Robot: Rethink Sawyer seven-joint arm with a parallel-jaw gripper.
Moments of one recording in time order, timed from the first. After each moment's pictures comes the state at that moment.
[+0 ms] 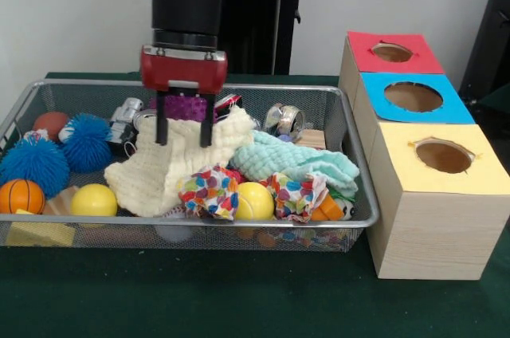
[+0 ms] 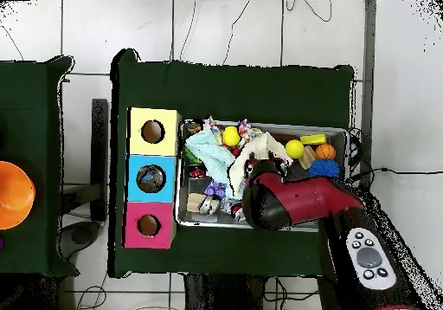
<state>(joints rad) -0.55 -0.68 0.24 1.75 -0.77 0.13 1.92</state>
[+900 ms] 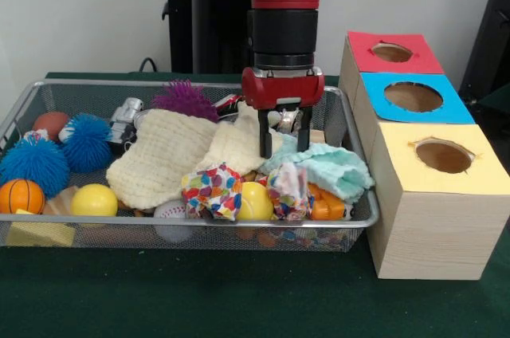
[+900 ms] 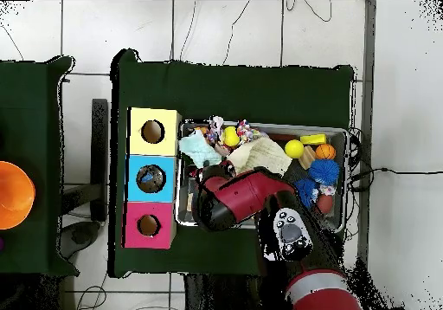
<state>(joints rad) -0.32 -0.60 0.19 1.74 -0.77 0.07 1.92</state>
